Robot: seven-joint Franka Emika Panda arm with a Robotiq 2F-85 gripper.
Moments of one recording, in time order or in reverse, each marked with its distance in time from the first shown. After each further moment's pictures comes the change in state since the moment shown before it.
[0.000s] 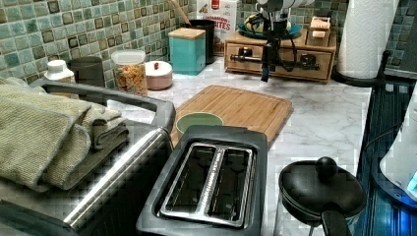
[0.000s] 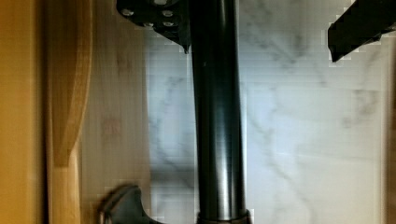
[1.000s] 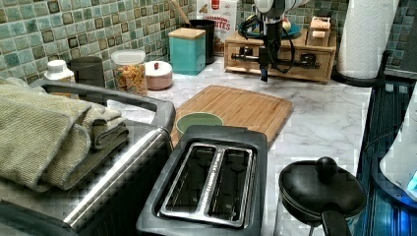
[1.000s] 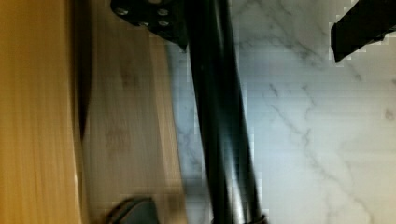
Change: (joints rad) arm 0.103 0.063 -0.100 0.059 -0.191 0.002 0.285
